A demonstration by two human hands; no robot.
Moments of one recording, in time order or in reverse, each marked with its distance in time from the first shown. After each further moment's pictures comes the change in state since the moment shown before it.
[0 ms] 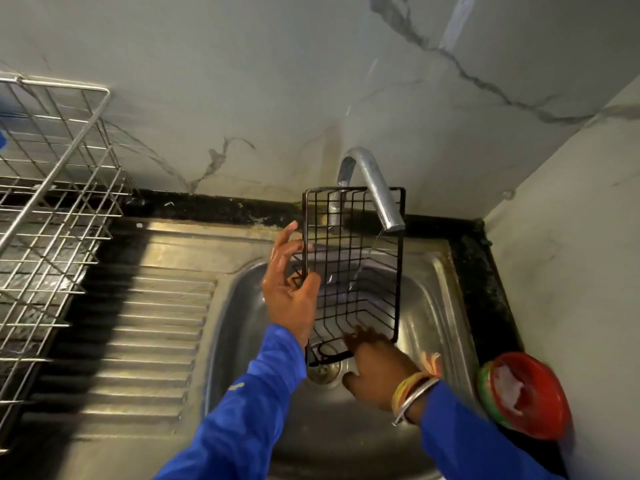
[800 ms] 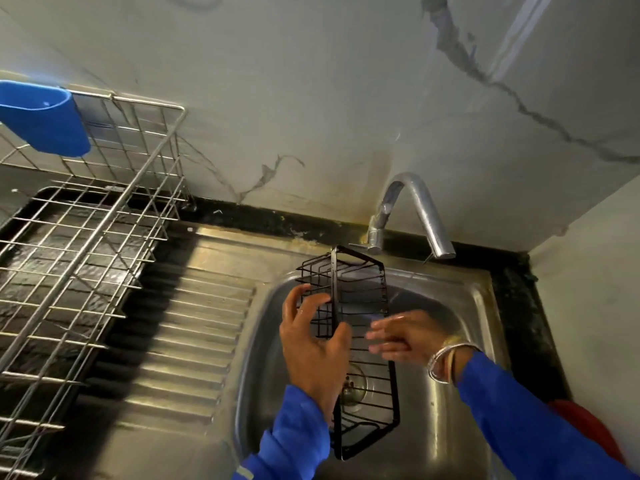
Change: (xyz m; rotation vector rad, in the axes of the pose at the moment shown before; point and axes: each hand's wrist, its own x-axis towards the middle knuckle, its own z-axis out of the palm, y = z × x) left_hand -0.040 0.011 -0.033 0.386 0.145 -0.103; right_hand 0.057 0.011 -0.042 1.170 -0.028 0.372
